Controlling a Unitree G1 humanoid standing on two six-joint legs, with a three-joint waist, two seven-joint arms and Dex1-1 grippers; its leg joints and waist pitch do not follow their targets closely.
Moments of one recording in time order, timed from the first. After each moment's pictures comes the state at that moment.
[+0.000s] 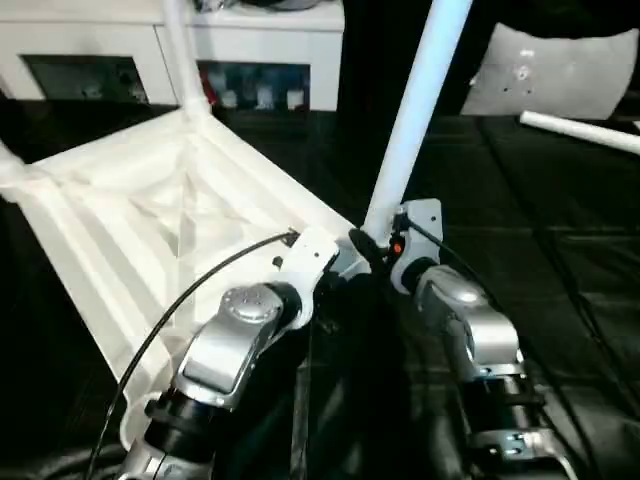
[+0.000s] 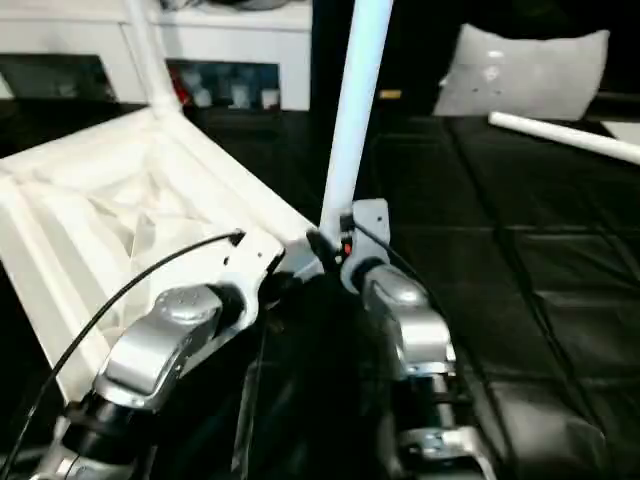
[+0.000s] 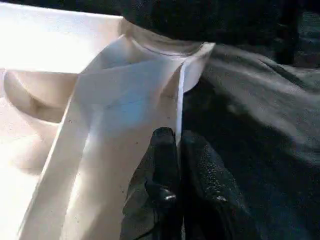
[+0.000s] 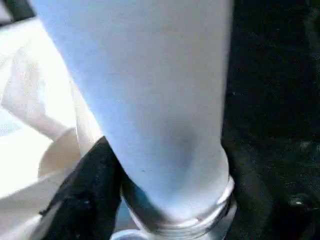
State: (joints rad) left arm -0.39 0.09 -0.26 0.00 0.03 0.75 -0.46; right arm -0.43 0.06 -0.05 0.23 0.12 0.46 0.27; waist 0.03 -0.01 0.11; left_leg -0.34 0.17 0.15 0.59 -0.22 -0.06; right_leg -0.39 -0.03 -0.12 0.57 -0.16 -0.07
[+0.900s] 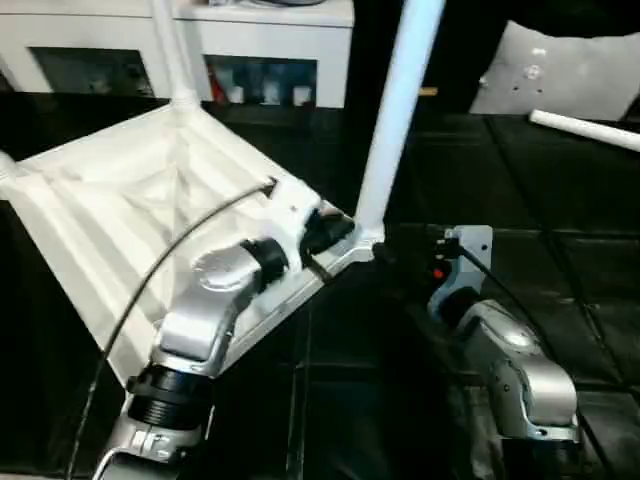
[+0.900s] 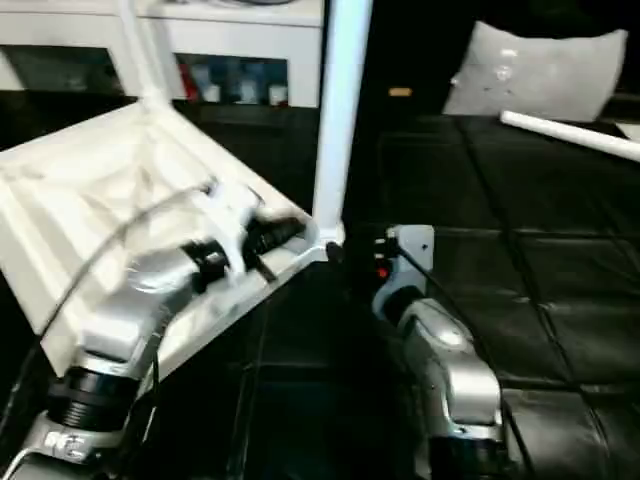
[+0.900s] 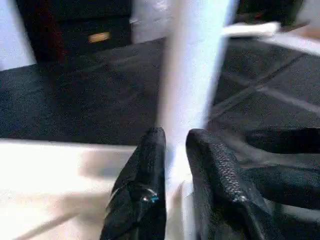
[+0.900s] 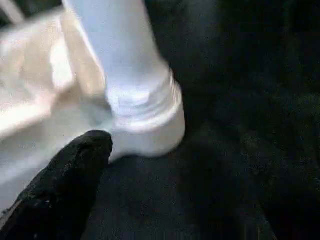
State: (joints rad) left arm -0.41 0.20 -0.08 -0.05 -0.12 0.49 -0.56; right arm -0.18 -0.09 -0.02 -0.08 0.19 0.59 0.36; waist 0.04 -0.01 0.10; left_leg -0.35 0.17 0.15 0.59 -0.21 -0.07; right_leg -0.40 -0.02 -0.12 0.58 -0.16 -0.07
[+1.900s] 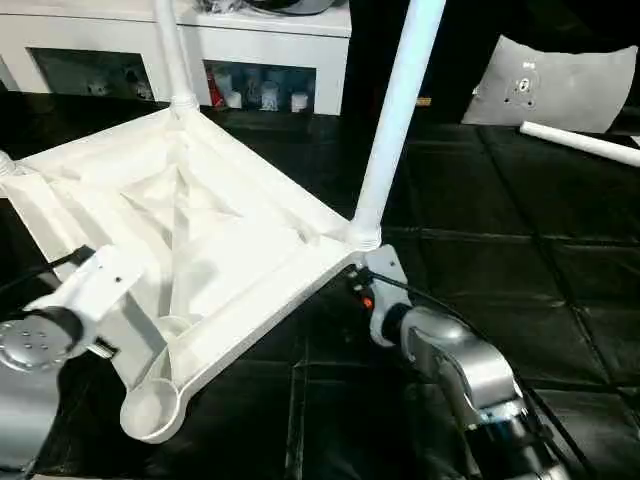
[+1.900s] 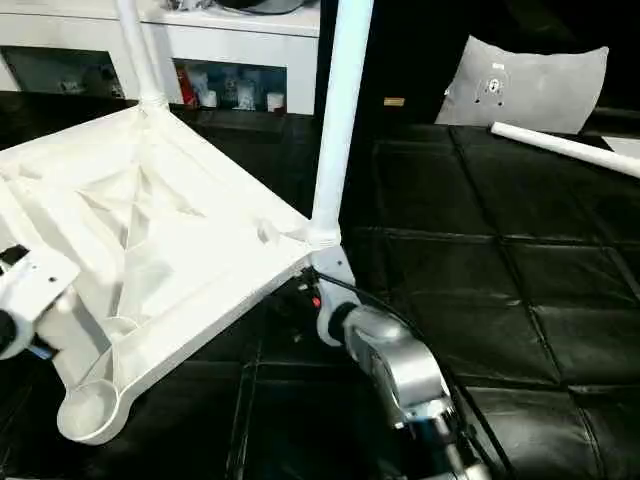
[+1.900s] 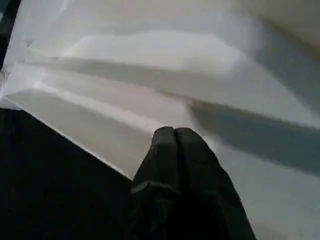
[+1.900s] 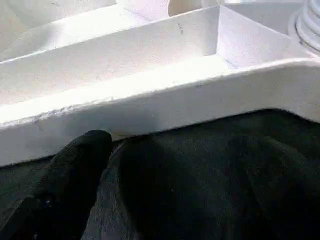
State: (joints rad) left arm 0.03 0.76 0.02 -0.40 0.28 0.91 -0.48; right arm -0.33 -0.03 0.20 0.15 0.13 0.62 0.41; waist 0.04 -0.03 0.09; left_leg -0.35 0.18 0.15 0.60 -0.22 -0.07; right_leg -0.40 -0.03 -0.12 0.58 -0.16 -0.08
